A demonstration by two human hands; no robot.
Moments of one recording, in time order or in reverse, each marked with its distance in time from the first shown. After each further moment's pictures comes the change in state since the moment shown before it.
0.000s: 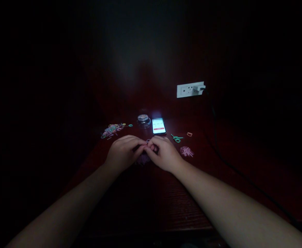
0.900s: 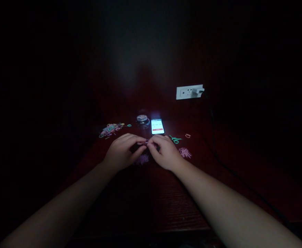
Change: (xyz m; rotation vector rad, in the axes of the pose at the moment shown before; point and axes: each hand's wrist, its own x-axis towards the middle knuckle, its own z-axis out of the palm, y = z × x) left_hand 0.000 -0.001 0.001 -0.076 0.045 0.036; right_hand 0.002 0.001 -0.011 -0.057 -0.017 -0.021
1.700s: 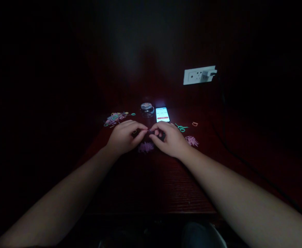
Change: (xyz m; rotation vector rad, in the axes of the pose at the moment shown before) left_hand -0.001 -0.013 -0.002 0.027 -0.064 -0.034; right_hand -0.002 0.004 0.002 0.061 -0.004 -0.009
